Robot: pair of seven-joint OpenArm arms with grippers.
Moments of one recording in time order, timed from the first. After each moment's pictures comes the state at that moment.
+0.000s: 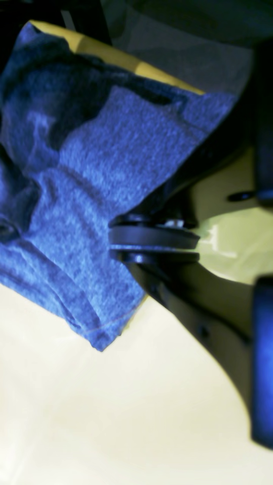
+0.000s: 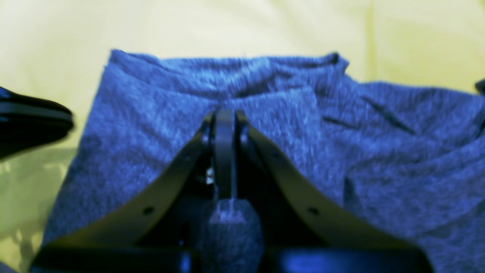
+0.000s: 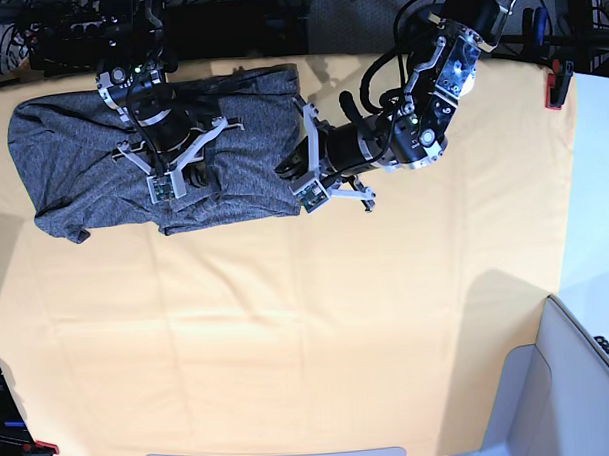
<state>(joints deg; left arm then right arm) -2.5 -13.3 26.3 101.6 -23.3 -26.1 50.9 -18.4 3.6 0.3 114.1 8.3 10.5 -45.0</state>
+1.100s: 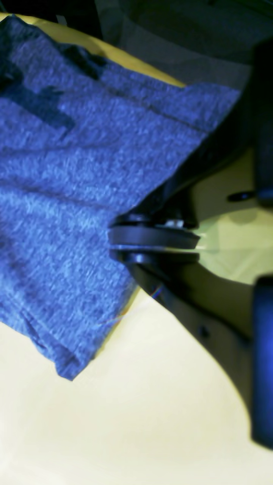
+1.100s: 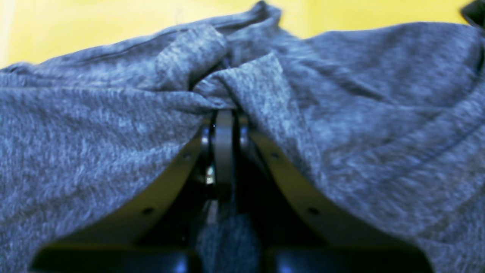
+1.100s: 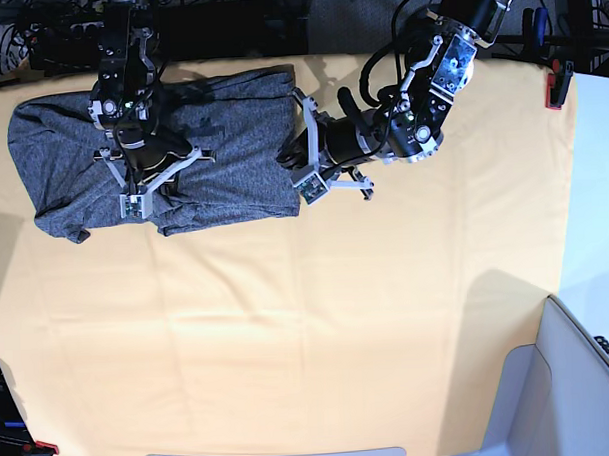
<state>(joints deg) -1.3 -13.2 26.4 98.7 -23.3 -26.1 50.3 -11.4 2.1 7.7 102.9 8.5 4.6 -45.4</state>
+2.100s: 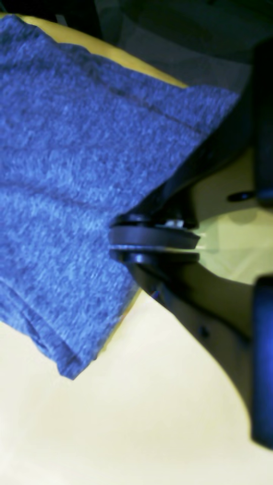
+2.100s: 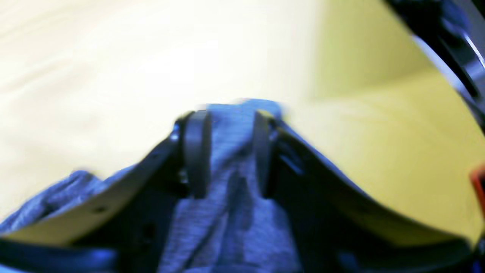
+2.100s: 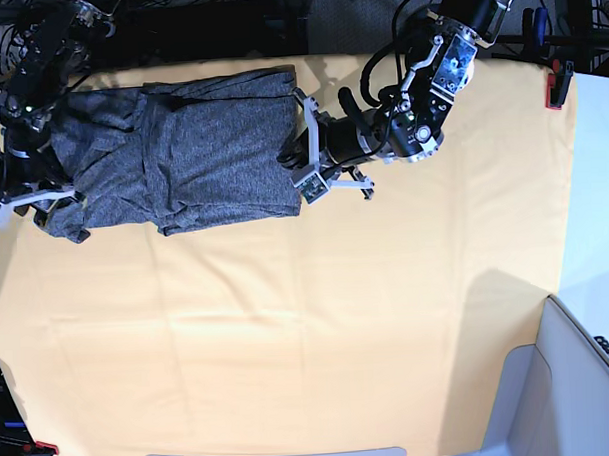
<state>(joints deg) -1.3 -13.2 26.4 98.5 -23.3 -26.1 50.3 -7.5 5.6 34.7 111.0 14.8 3.7 -46.2</state>
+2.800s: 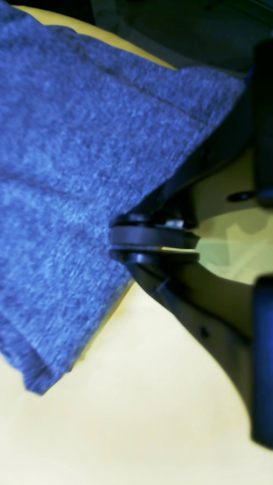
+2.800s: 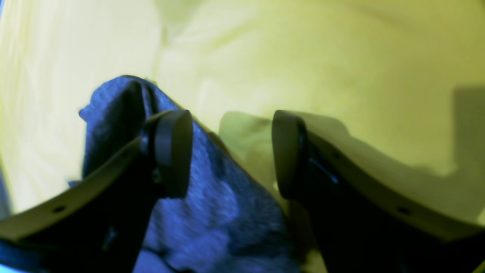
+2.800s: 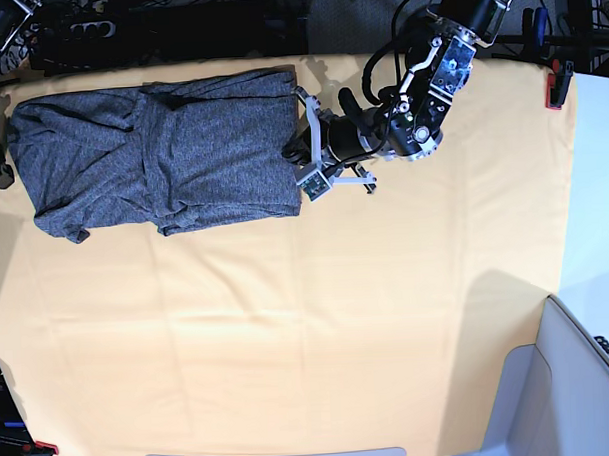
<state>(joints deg) -1.3 -13.2 26.4 96.1 -23.3 -26.1 50.3 -3.5 30.4 48.0 66.7 52.8 12.8 -60.9</state>
